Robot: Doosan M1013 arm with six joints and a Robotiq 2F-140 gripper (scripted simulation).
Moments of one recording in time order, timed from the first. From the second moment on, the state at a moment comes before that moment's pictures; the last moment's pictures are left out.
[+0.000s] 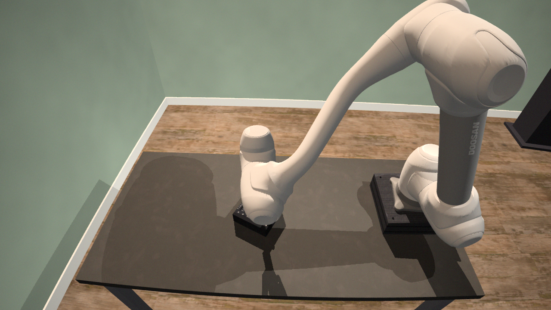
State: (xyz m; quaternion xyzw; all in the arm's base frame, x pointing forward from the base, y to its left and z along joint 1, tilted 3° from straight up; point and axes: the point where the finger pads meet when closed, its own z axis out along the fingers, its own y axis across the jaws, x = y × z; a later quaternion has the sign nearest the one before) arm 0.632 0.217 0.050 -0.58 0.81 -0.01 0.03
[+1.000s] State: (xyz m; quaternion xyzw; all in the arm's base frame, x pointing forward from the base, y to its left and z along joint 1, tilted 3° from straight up) arm 0.633 0.217 0.039 -0.58 0.81 -0.01 0.03
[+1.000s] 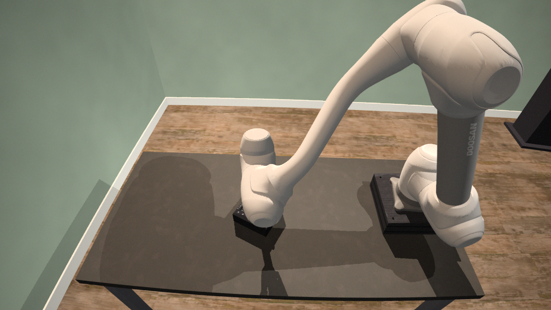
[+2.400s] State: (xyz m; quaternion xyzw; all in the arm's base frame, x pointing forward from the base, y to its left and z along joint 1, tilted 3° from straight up) arm 0.631 0.213 0.038 -0.58 0.81 -0.01 0.03
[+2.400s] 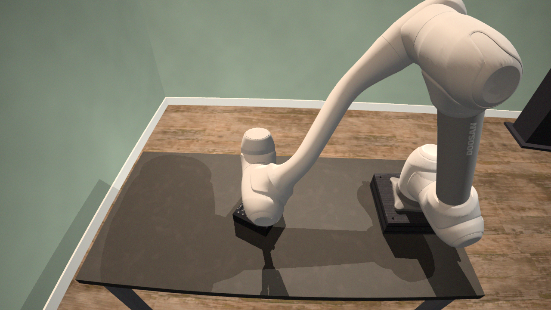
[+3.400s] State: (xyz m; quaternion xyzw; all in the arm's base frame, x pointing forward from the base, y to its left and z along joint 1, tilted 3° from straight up) arm 0.626 0.198 0.038 -0.58 0.81 -0.01 0.03
